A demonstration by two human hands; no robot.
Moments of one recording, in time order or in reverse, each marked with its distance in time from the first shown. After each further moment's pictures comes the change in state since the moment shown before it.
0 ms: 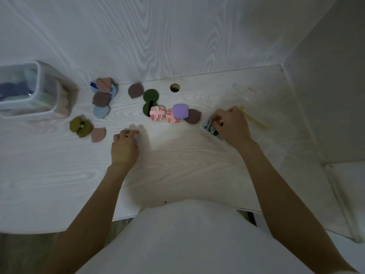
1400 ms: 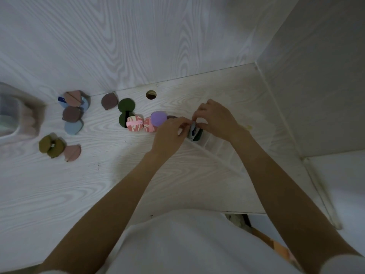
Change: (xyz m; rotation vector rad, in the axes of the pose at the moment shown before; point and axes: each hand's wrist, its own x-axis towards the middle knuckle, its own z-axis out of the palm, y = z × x) left_hand 0.024 0.173 0.001 -0.524 0.002 0.528; right_hand 0.030 0.027 -0.026 -0.151 -0.175 -0.372
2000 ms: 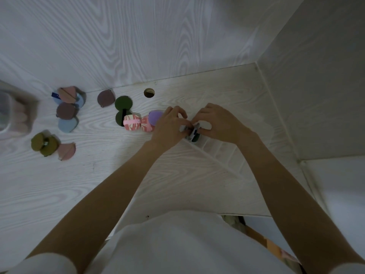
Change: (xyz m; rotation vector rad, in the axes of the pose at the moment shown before) left_hand 0.026 -0.016 0.003 0.185 -0.124 0.111; right_hand -0.005 0.010 -0.003 0.100 0.005 -0.165
